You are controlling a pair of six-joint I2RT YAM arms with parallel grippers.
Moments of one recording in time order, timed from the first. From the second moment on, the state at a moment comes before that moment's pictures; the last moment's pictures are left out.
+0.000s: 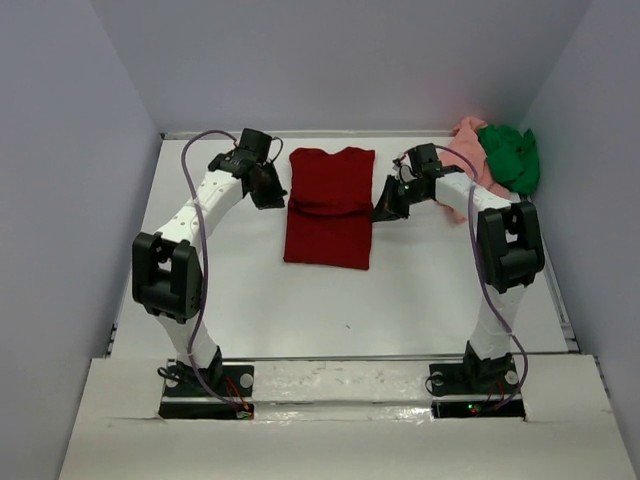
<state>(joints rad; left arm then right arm) -0.33 1.77 1.59 -0.78 0.05 -0.64 0.23 1.98 1.53 -0.60 -0.63 0.50</state>
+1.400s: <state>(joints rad) -0.36 1.88 1.15 -0.32 0.47 -0.67 0.43 2.21 1.58 -0.24 -0.75 0.76</state>
